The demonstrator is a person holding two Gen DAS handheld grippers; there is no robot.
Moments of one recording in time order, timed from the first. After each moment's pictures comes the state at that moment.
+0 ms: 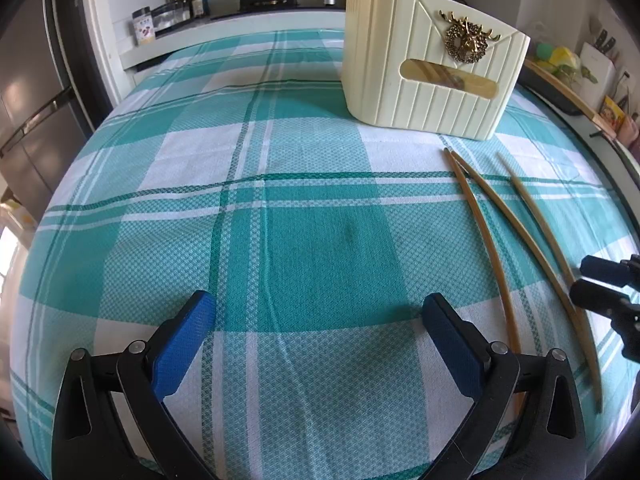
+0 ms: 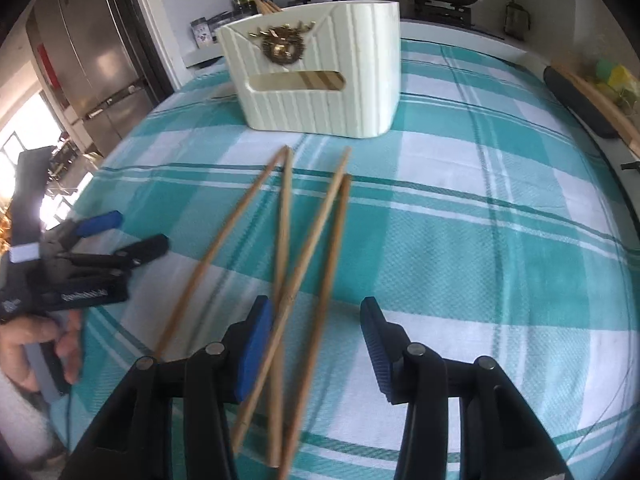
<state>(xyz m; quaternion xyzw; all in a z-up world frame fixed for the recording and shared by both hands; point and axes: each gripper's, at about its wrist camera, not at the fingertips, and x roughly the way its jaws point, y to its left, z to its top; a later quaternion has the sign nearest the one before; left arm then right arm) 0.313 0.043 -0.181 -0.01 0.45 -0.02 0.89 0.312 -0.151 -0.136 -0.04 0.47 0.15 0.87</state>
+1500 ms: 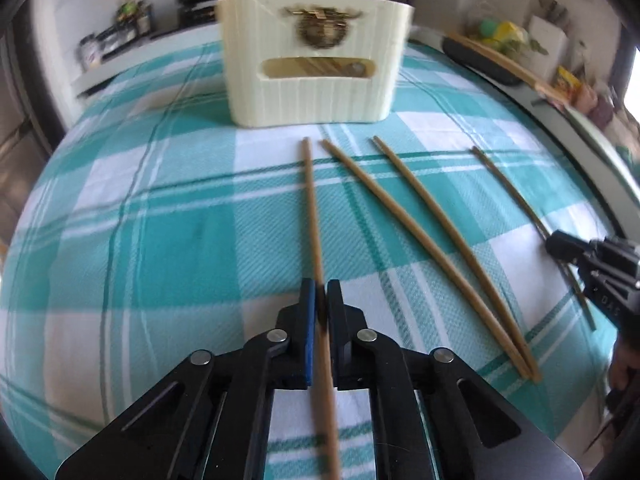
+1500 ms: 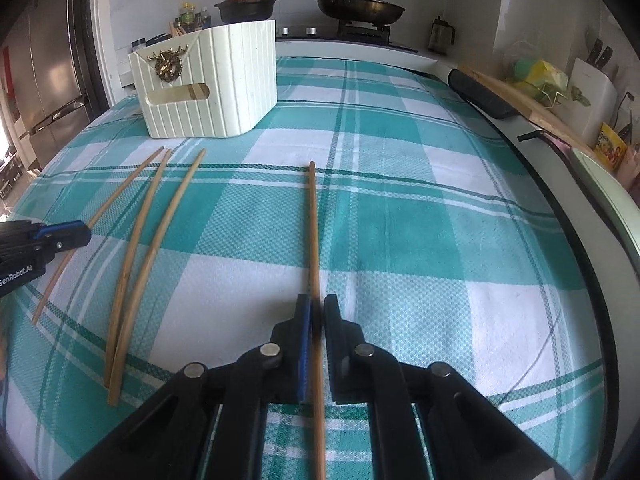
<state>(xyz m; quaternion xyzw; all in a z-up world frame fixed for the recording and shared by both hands) 0.284 -0.023 -0.166 0.00 0.45 -0.09 0.89 0.278 -0.238 -0.138 -0.07 0.42 0.03 0.91</state>
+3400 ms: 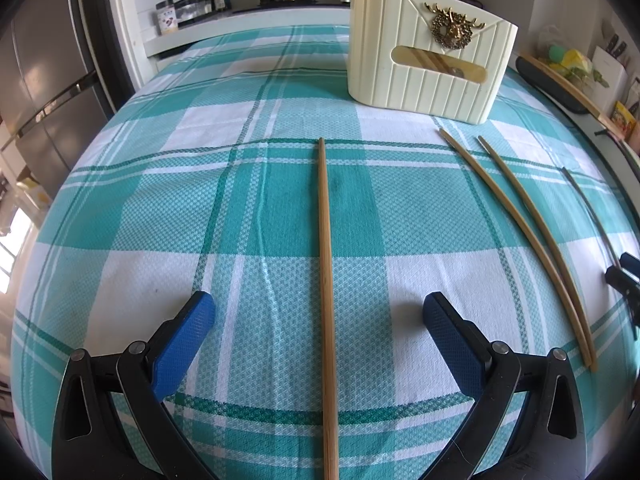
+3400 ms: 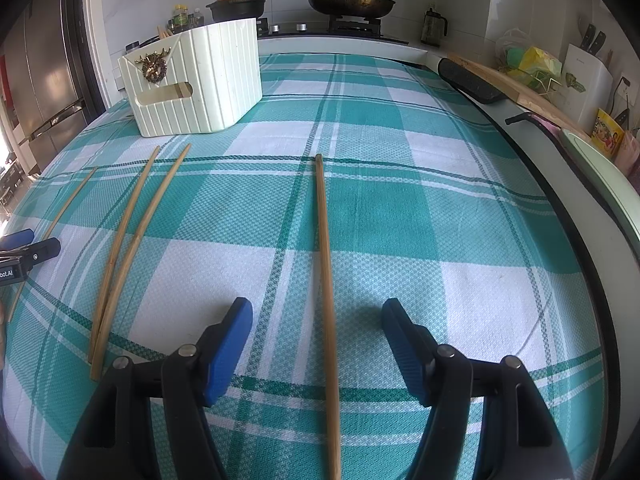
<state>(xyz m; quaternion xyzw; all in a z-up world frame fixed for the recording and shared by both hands) 0.278 0.028 -0.181 -0.02 0.46 0.02 0.89 0.270 -0.262 -0.140 -0.05 0.42 0.04 0.90</state>
